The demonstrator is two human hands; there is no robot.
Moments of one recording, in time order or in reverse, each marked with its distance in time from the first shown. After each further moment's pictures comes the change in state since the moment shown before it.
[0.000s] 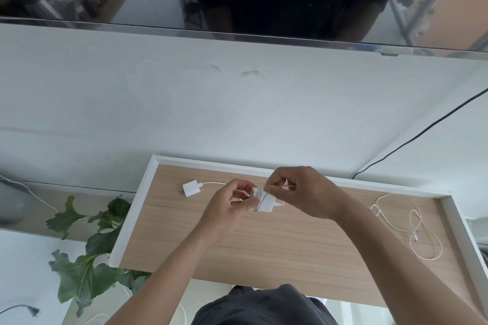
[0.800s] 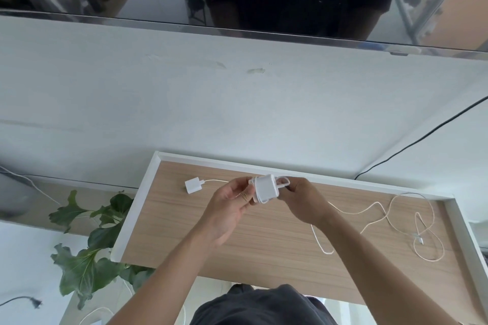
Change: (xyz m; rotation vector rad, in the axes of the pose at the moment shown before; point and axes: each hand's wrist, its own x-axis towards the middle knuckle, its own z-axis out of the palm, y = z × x) left_hand 0.000 -0.005 0.007 -0.689 -0.053 -0.092; right_hand 0.020 0.051 0.049 0.173 0.085 0.220
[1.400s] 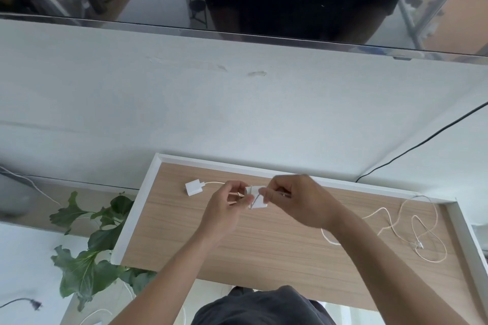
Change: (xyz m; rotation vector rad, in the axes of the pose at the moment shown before) left_hand 0.006 -0.003 -0.010 0.635 0.252 0.063; right_hand -0.026 -0.061 -0.022 -0.202 -0.076 -0.208
